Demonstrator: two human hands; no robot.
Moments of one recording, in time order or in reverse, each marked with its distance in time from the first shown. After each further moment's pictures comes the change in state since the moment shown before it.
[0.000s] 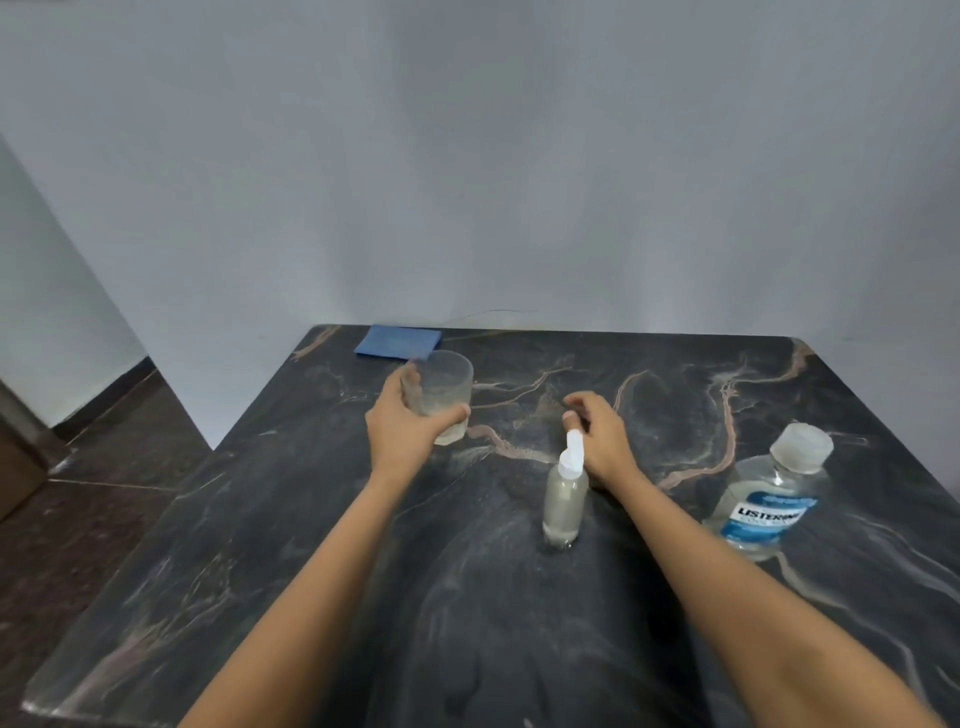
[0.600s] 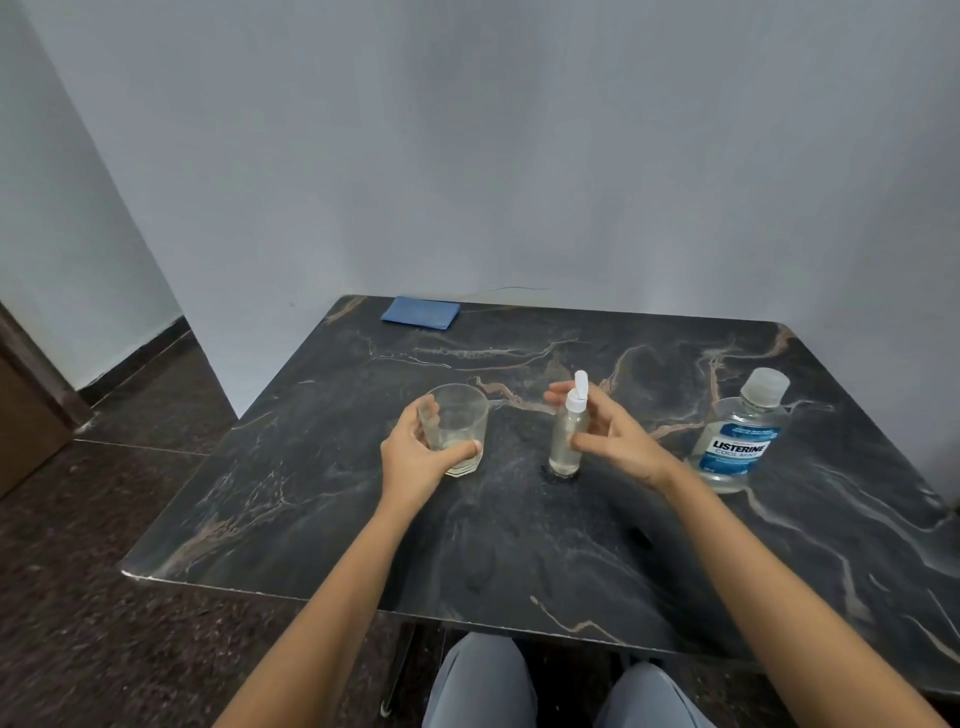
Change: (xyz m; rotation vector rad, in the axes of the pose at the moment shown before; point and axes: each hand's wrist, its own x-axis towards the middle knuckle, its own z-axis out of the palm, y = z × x) left_hand -0.098 -0.038 -0.039 -0.138 -0.097 -0.044; right_hand -0.102 -0.060 -0.055 0.391 -0.565 -0.117
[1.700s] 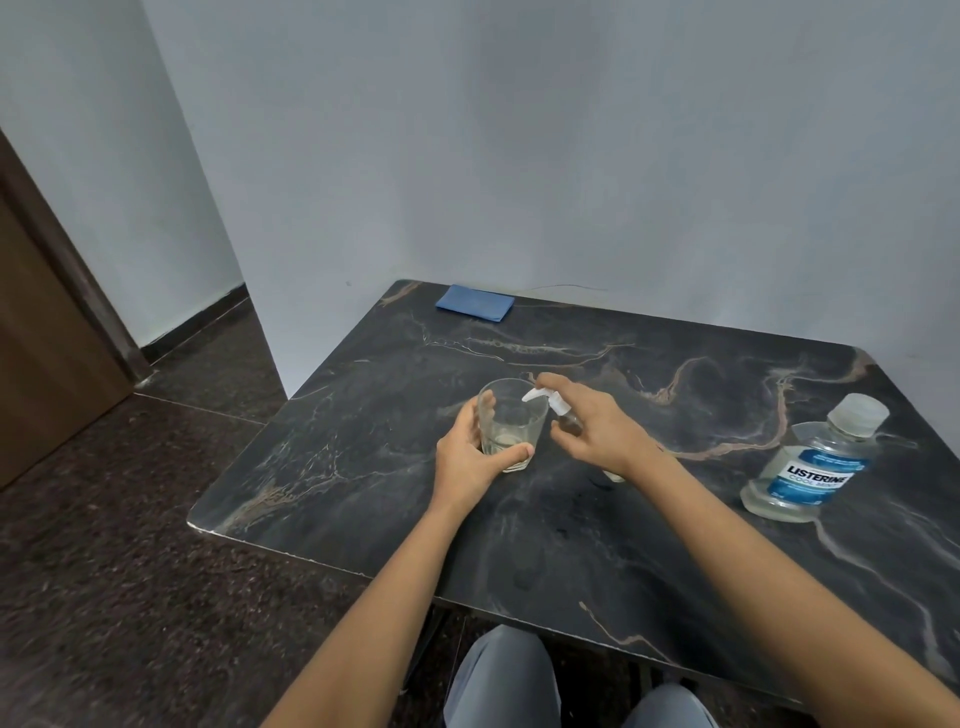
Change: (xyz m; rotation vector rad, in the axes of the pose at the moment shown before) left_hand -0.003 -0.027 0.002 -0.107 -0.073 0.002; right_hand 0.055 -0.016 0.063 -0.780 0.045 -0.303
